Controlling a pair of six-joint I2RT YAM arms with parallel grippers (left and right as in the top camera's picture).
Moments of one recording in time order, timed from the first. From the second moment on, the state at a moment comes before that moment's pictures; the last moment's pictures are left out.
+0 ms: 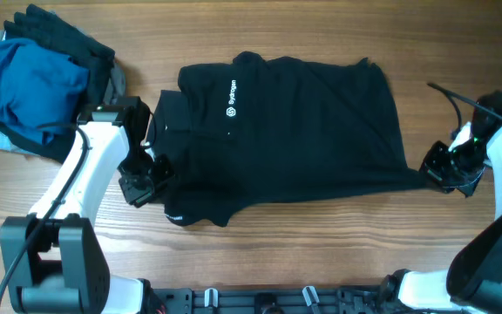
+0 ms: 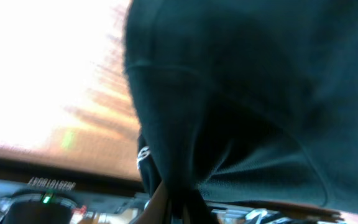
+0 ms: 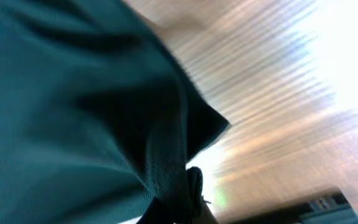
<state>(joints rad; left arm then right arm) -0.05 1.62 1.10 -1.32 0.25 -0.52 -0.42 1.59 1.17 -1.24 -0.12 0.20</state>
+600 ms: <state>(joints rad) -0.05 1.05 1.54 -1.04 0.18 -0.52 -0.42 1.09 1.64 -1.06 -0.37 0.10</state>
